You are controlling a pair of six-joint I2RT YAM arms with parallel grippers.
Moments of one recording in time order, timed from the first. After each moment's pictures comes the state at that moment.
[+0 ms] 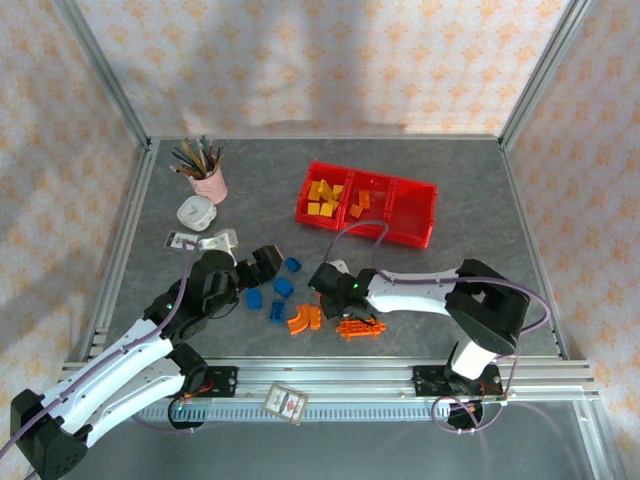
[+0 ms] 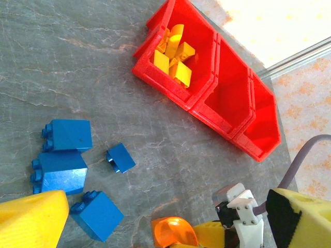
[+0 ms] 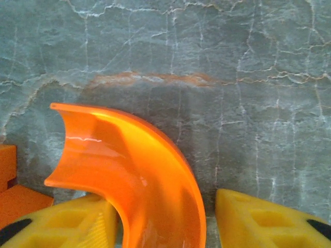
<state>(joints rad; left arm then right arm) -0.62 0.70 0.53 -0.34 -0.16 -0.93 1.05 1.65 0.87 -0.48 0.20 0.65</state>
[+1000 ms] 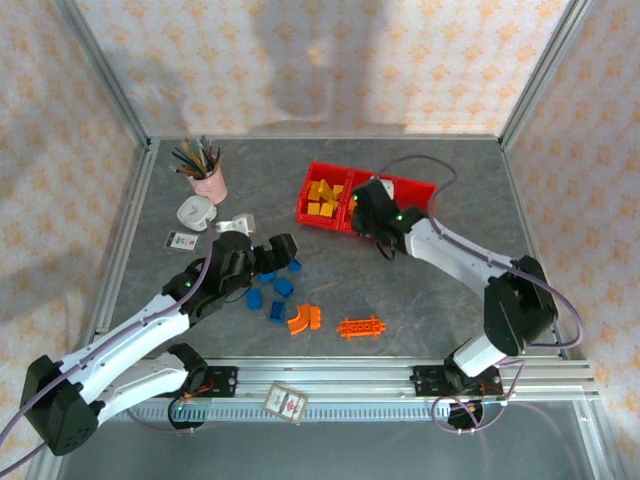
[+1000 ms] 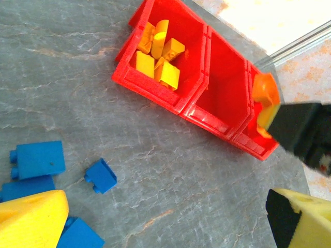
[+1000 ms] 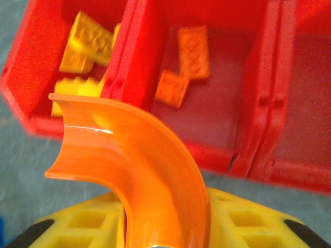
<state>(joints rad) -0.62 0.94 0.66 -0.26 -0.13 -0.85 0.60 1.58 1.18 -0.50 0.27 0.62</state>
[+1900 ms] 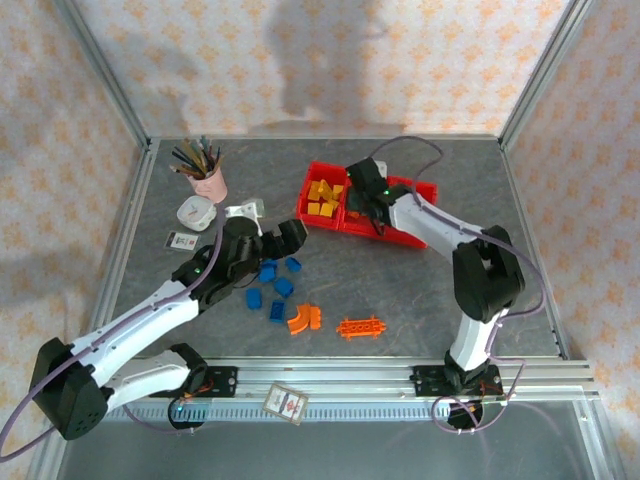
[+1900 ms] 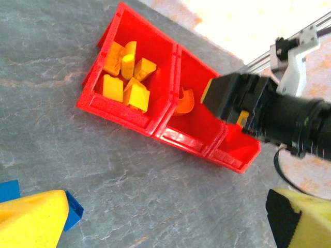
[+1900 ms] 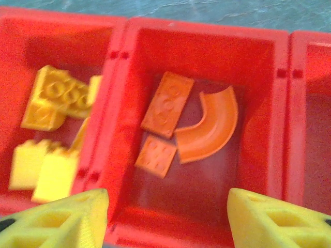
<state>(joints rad) -0.61 1.02 0.73 -0.17 -0.10 -0.83 0.56 1.77 1.35 -0.49 0.30 0.53</state>
